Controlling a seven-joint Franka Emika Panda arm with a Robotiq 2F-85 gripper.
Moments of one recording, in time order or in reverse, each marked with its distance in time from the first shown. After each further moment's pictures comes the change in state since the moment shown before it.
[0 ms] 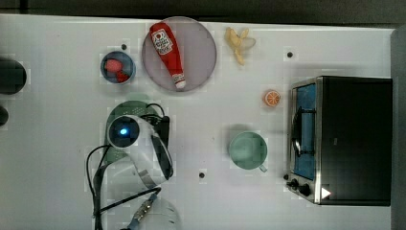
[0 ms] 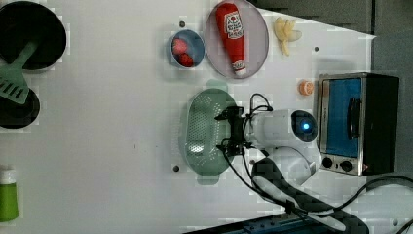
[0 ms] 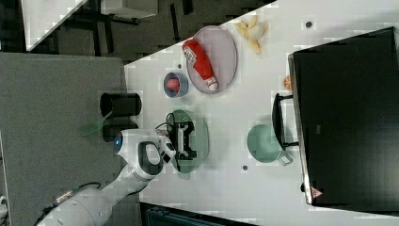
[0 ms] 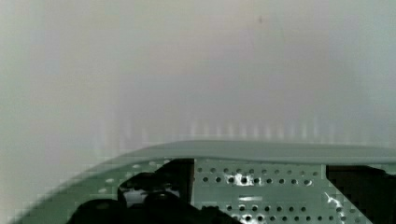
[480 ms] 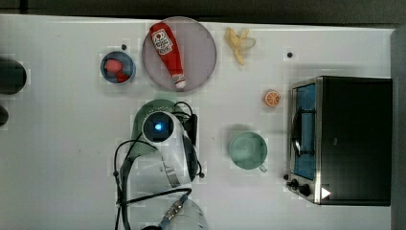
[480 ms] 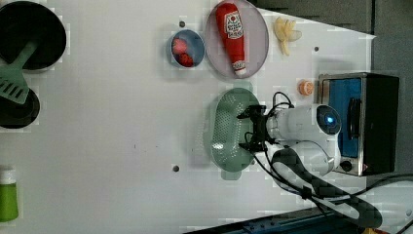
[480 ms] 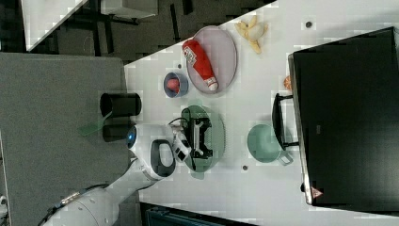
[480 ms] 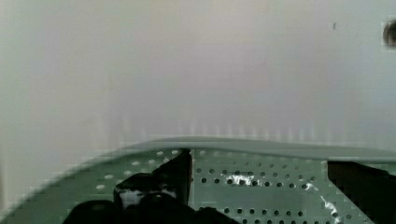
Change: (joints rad) arm -0.042 -0.030 -0.108 -0.043 0.020 -0.009 -0.150
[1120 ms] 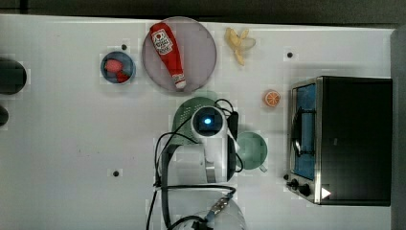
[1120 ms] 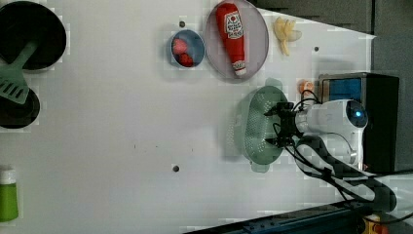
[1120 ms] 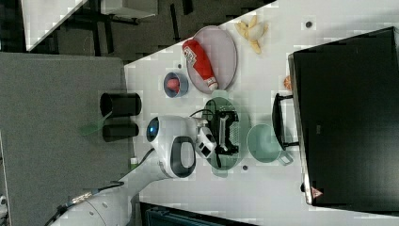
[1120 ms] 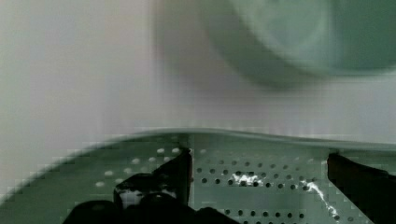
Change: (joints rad) arm -0.043 0.008 -0.179 0.008 0.003 -0.002 -0.188
